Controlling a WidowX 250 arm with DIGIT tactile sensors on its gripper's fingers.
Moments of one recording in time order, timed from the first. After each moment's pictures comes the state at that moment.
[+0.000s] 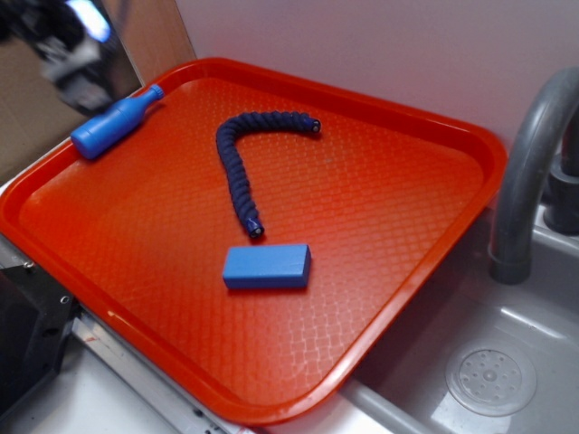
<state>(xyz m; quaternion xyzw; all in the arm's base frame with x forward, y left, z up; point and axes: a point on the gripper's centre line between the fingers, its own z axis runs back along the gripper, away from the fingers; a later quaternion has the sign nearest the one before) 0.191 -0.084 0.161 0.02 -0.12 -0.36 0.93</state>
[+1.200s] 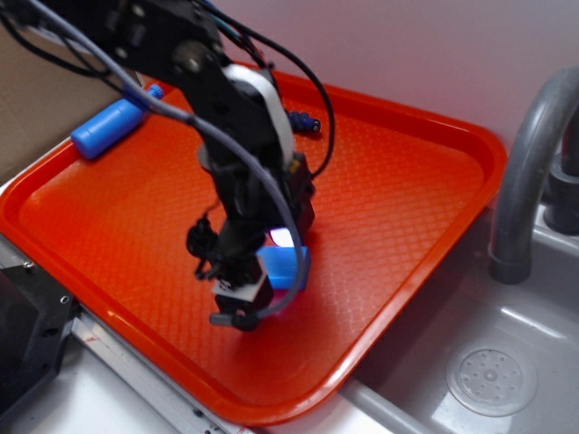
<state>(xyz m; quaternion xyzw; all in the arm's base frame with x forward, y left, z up) 0.190 -0.160 0.025 -0.02 -0.01 -0.57 0.82</state>
